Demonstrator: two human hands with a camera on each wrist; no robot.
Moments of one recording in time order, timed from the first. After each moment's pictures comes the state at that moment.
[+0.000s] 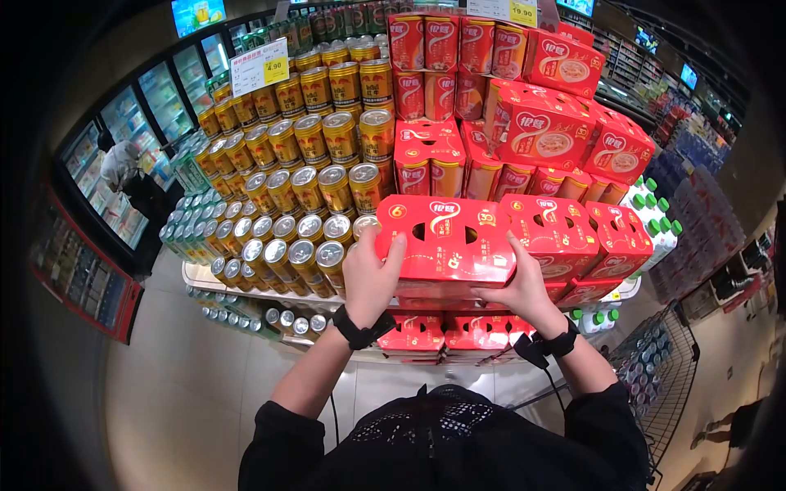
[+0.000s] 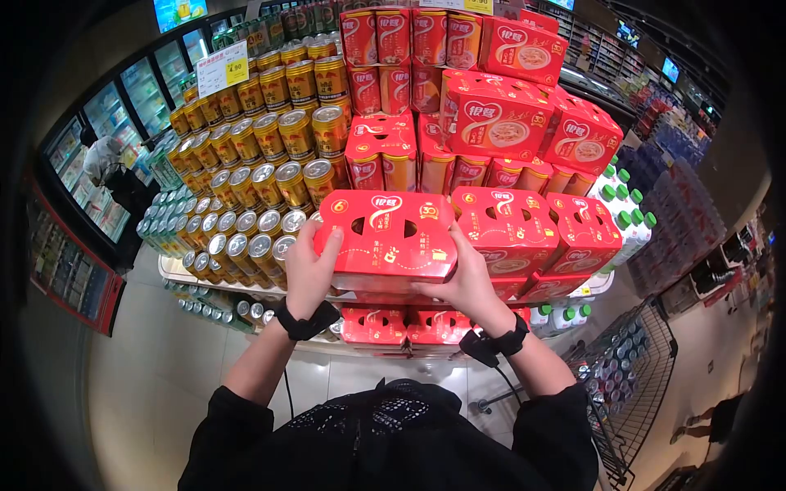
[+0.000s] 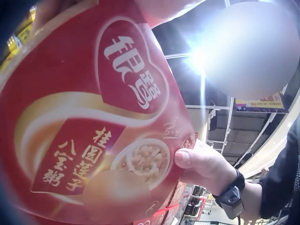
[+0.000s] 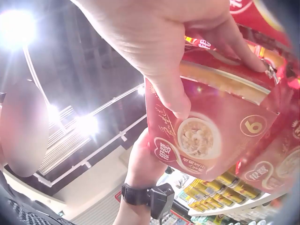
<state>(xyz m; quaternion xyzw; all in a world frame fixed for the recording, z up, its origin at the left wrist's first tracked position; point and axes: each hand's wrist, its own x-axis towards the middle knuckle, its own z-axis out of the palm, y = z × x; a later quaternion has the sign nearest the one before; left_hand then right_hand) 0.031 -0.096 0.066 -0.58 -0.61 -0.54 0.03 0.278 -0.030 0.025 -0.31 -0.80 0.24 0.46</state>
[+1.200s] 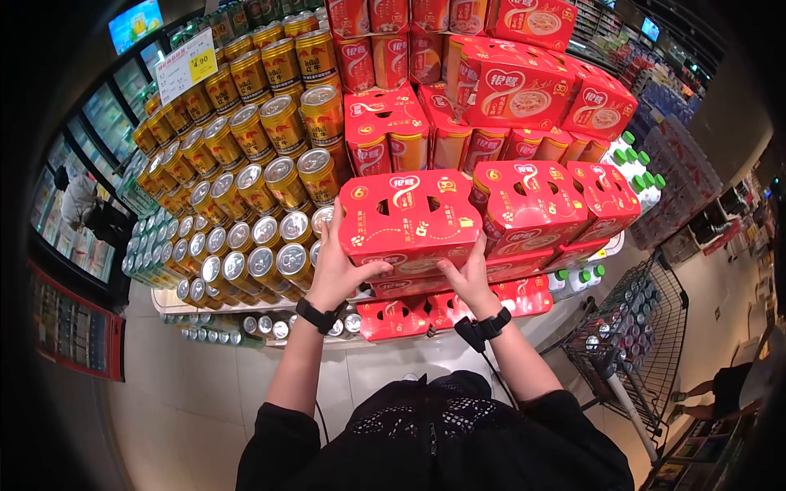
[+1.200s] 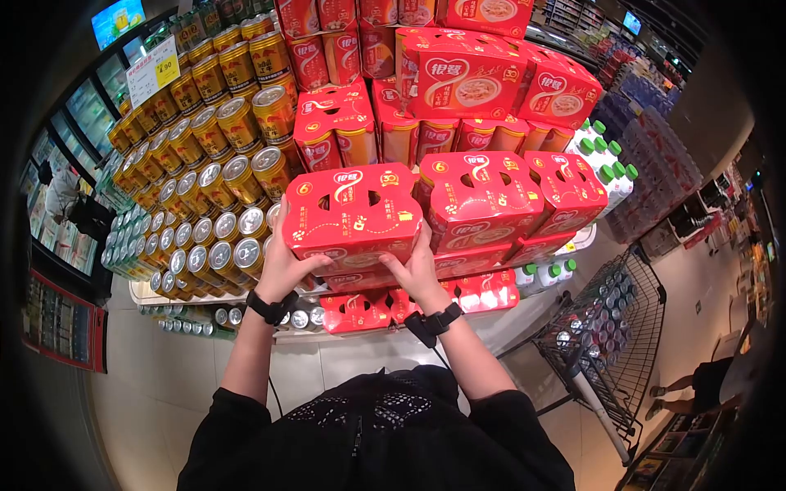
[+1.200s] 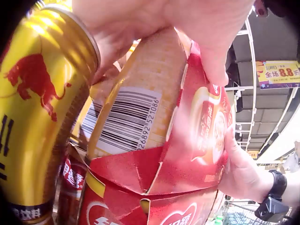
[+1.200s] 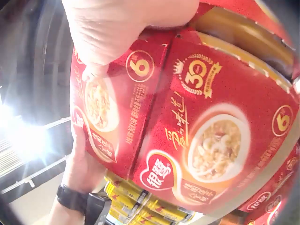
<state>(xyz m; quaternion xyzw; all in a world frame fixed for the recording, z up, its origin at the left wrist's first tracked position) -0.024 -0.045 0.018 -0.73 -0.50 -0.45 -0.12 0.213 0.004 -0.086 -0.30 -0.67 0.29 0.61</state>
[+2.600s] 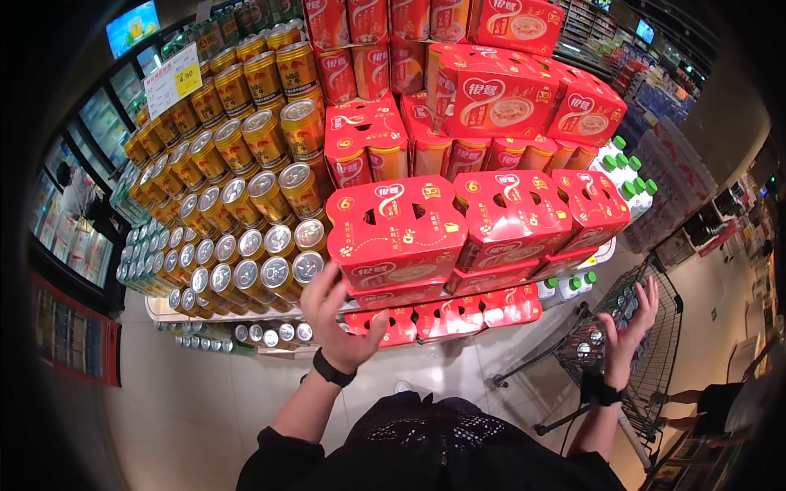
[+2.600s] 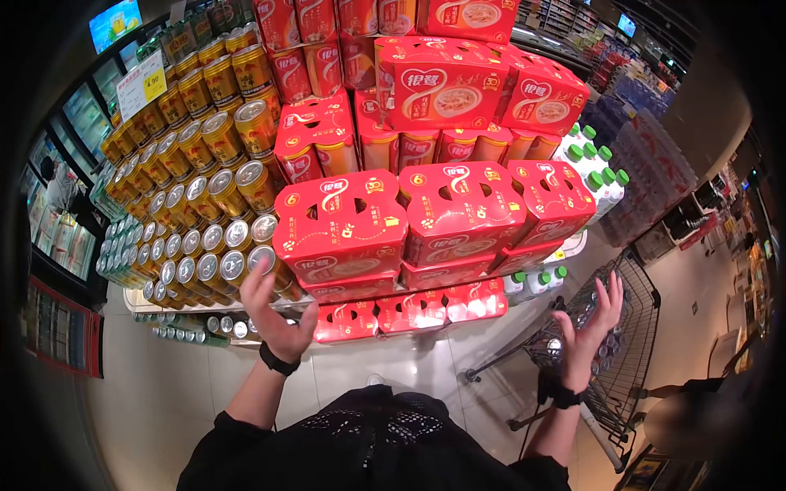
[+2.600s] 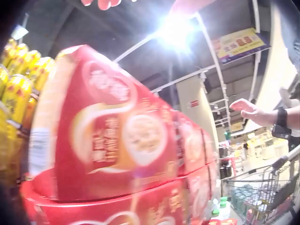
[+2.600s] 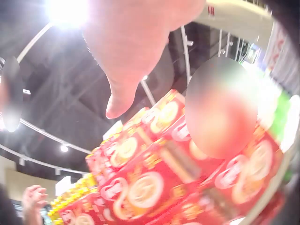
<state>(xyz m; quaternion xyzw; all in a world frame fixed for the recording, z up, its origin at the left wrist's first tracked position) 0.038 -0.113 0.020 -0.72 -0.42 -0.51 0.21 0.493 -0.119 -0.031 -0.59 -0.63 -0.21 0.46</state>
